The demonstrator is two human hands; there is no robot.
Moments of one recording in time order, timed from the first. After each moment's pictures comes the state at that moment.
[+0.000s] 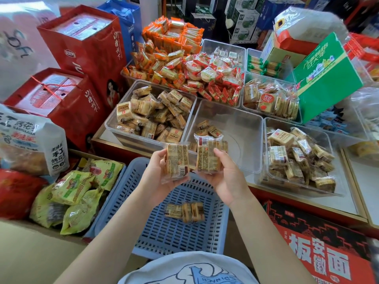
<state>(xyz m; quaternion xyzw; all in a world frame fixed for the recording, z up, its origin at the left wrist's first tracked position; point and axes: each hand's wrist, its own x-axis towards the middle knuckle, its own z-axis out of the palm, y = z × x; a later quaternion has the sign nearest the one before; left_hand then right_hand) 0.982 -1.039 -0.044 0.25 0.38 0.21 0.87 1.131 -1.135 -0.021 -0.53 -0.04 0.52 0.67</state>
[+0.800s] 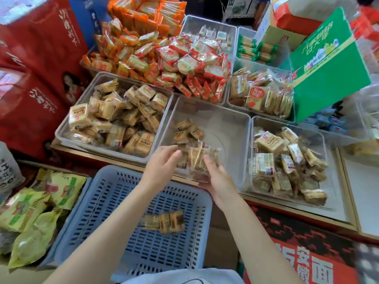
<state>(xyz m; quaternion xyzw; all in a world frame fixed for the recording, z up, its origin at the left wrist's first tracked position) 1.112 -0.998 -0.080 0.74 0.43 0.13 0.50 1.247 -1.110 -0.091 -0.67 -0.07 0.51 0.54</state>
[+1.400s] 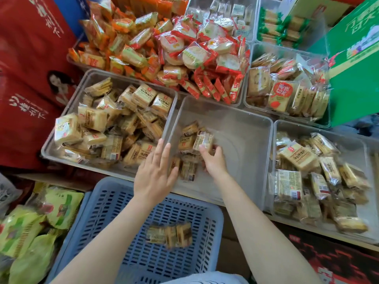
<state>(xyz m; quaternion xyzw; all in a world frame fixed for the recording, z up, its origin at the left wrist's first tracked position) 1.124 -0.932 -0.183 0.90 0.40 0.04 0.16 1.318 -0.990 -0.189 -0.80 -0.10 0.44 0.39</state>
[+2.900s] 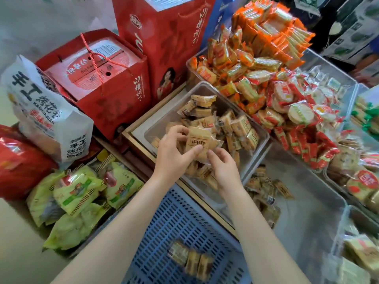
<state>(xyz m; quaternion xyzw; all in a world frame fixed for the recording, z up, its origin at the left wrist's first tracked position) 0.994 -0.823 -0.125 0.61 0.55 0.37 0.44 1.149 -0.859 -0.127 -0.71 -0.27 0.52 0.40</state>
